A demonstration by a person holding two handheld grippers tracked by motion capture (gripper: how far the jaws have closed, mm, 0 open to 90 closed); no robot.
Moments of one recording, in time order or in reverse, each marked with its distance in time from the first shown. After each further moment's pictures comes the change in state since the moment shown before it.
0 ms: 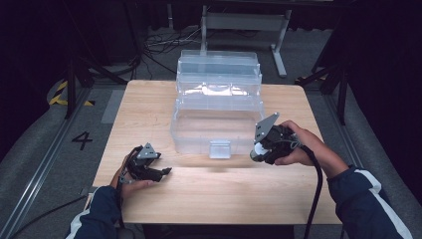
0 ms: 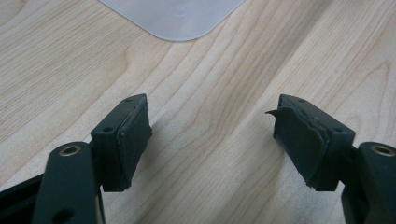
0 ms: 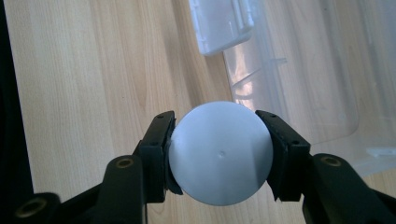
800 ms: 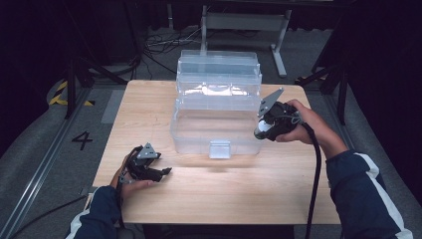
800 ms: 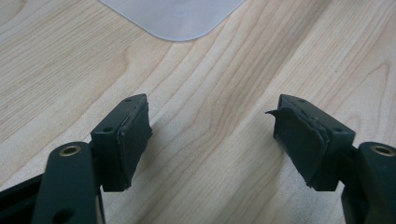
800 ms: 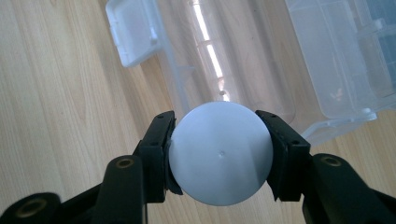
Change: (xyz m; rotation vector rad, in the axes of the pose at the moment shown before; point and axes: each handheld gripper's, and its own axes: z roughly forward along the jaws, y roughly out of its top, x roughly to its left) left arm 0.000 0.000 0.000 0.000 0.000 -0.002; right arm -0.054 0.005 -0.015 -0.002 -0.082 0.088
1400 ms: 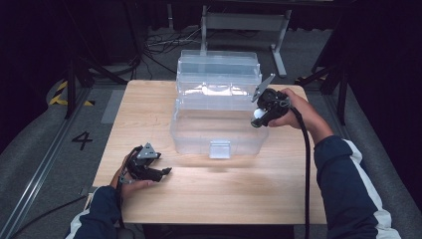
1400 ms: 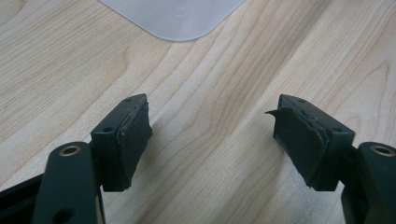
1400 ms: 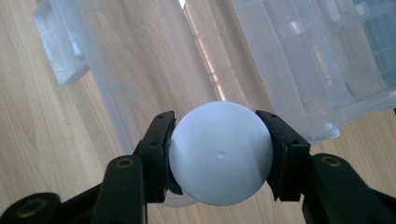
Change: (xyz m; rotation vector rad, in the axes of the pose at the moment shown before) left arm 0.000 0.000 0.000 -0.002 -0.001 -0.001; right arm -0.045 0.012 0.028 0.038 -0.008 0.057
